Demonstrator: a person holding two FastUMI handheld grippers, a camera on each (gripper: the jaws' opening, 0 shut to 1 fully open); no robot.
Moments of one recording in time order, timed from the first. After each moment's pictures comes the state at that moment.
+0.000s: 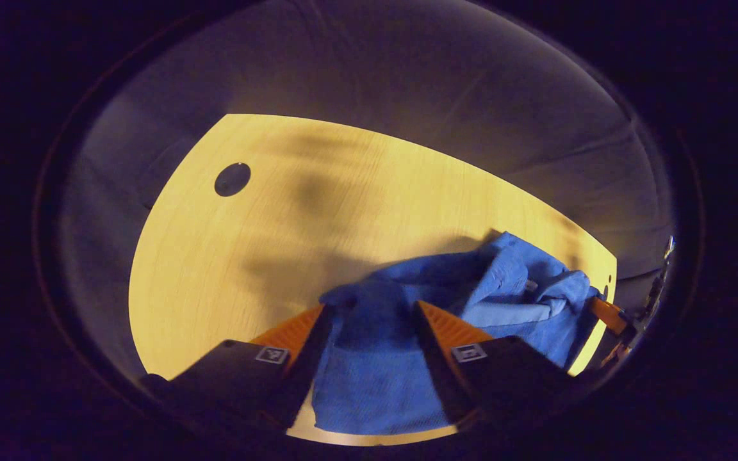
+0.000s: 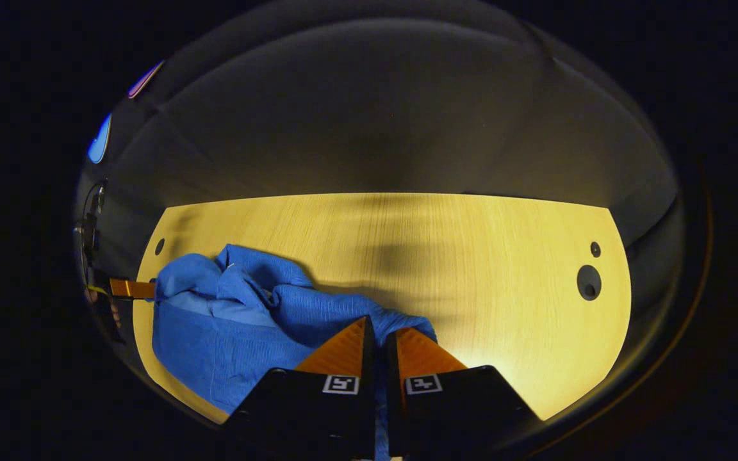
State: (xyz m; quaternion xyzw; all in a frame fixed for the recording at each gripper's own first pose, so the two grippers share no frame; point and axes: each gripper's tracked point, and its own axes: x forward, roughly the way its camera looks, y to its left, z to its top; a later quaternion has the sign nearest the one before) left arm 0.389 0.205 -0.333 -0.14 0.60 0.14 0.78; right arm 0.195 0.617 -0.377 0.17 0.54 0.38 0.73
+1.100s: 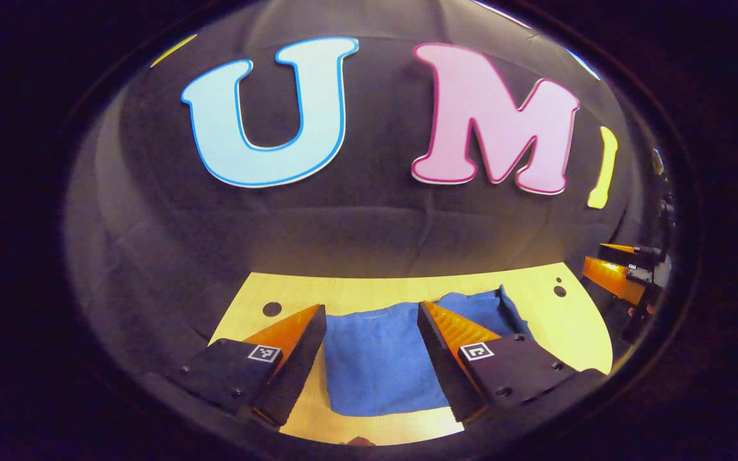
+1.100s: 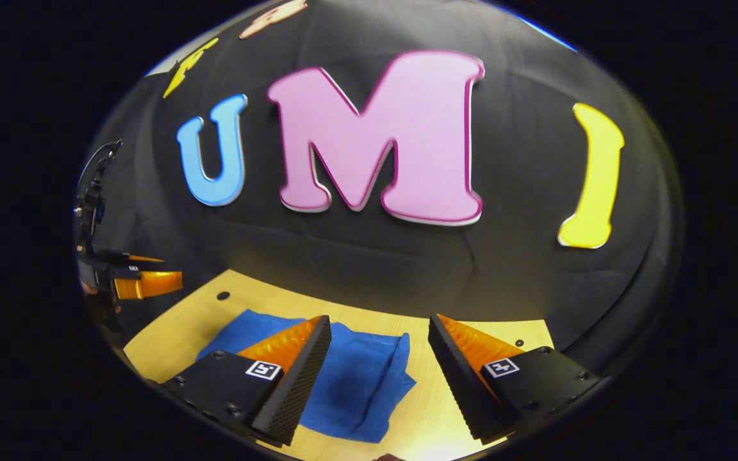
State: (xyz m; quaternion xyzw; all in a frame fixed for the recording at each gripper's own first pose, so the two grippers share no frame) left arm 0.291 0.105 -0.116 0.04 0.29 0.07 0.95; right arm 0.162 0.442 -0.129 0.22 0.22 0.37 0.87
